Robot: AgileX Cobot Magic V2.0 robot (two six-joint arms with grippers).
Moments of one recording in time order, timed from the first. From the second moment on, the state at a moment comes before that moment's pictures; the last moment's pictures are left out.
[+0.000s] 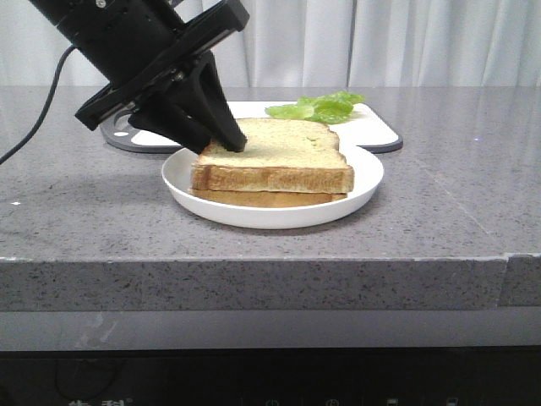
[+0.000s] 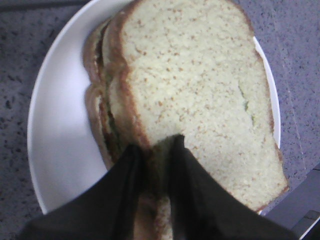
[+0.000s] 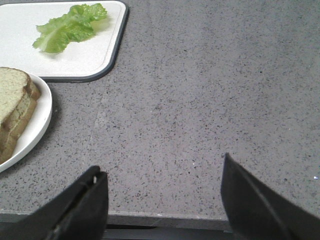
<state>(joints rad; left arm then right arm) -0.46 1.72 -1.28 -0.72 0.82 0.23 0.07 0.49 -0.62 0.03 0.67 0.11</state>
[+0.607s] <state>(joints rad) -0.43 1.60 -1.30 -0.70 0.89 0.23 0.07 0.49 -0.62 0.03 0.66 0.11</state>
